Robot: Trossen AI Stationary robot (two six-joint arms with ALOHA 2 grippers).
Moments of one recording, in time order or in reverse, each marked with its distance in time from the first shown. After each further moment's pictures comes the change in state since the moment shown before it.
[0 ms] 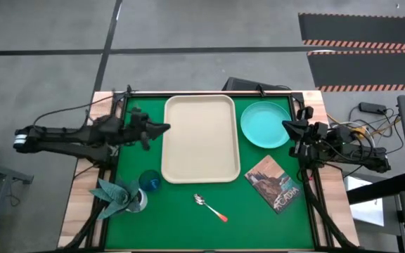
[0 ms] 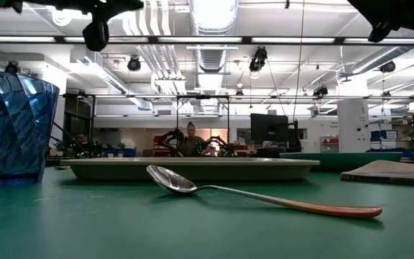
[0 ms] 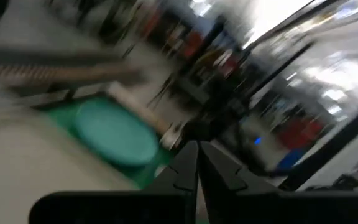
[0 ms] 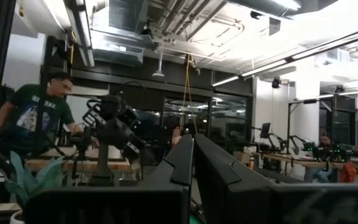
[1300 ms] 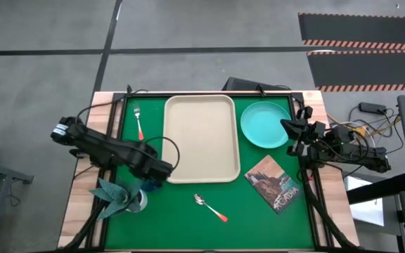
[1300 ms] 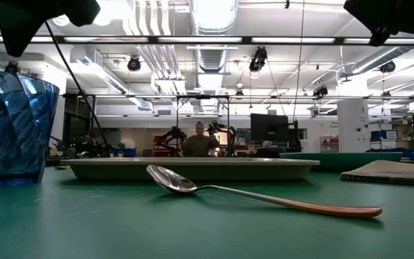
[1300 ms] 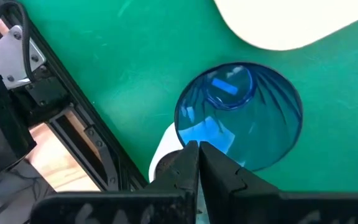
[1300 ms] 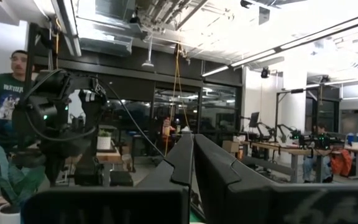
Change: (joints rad) left arm -0.372 0.773 0.758 -1.640 0.258 -0.755; right arm 0.000 0.003 0.000 -0.036 0.054 -0.001
